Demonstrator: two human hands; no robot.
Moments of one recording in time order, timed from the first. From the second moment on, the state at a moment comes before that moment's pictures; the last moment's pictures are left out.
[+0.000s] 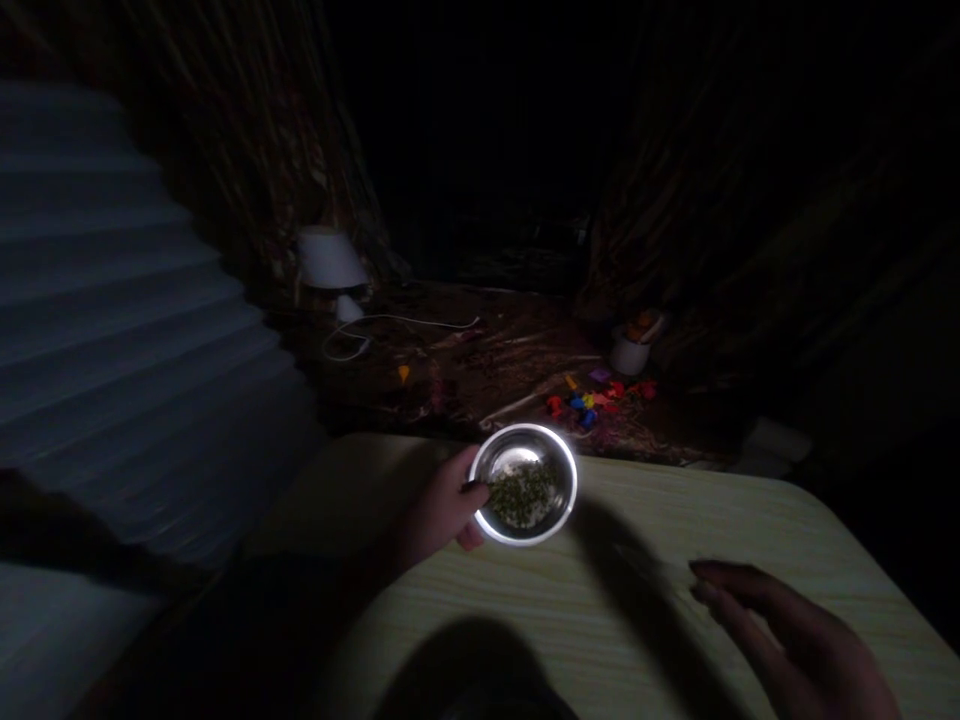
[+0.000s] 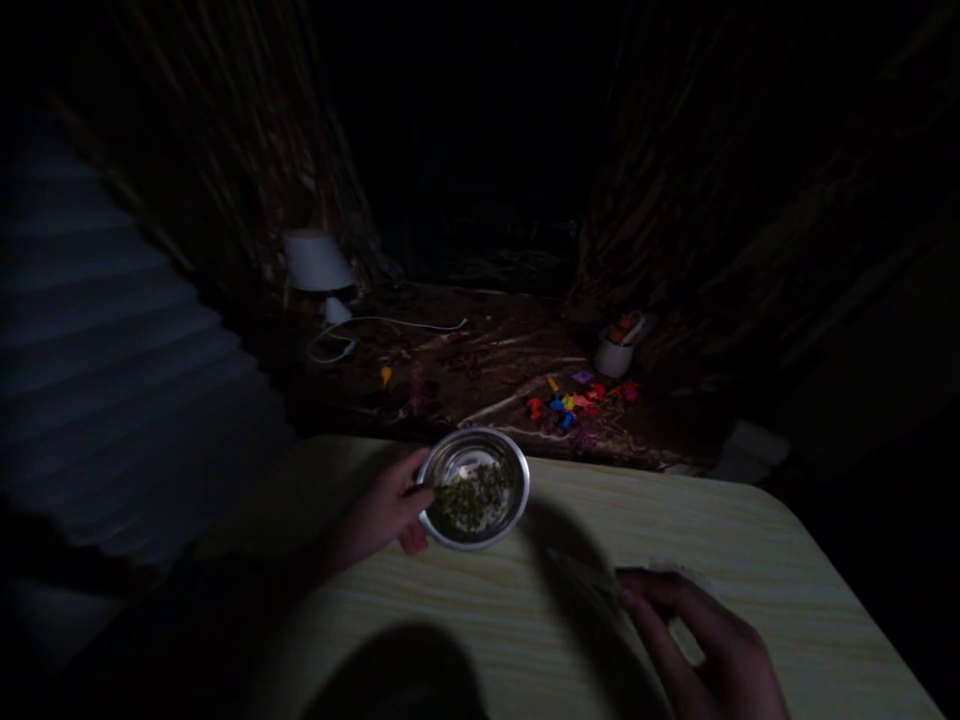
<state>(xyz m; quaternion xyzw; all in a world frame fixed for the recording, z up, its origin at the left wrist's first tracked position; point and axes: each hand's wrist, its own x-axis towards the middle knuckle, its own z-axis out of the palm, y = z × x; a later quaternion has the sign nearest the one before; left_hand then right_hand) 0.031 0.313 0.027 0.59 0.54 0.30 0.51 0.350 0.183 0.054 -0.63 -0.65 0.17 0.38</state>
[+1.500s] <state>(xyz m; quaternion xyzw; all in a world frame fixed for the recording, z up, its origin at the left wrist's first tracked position) 0.060 0.302 0.030 0.70 0.55 0.23 0.39 0.287 0.262 0.047 -0.43 -0.89 -0.02 0.14</state>
